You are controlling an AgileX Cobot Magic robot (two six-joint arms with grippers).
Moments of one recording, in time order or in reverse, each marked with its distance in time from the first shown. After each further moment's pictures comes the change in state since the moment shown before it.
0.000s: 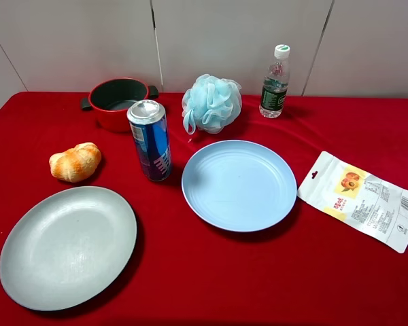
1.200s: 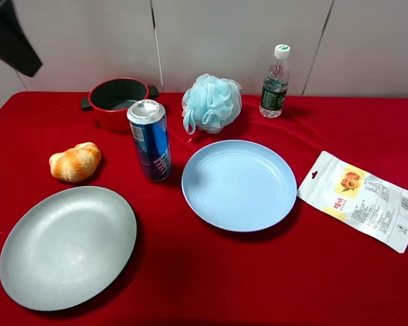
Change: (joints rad) left arm -0.209 0.900 -0.559 -0.039 0.094 0.118; right arm 0.000 0.000 0.000 0.000 0.000 0.000
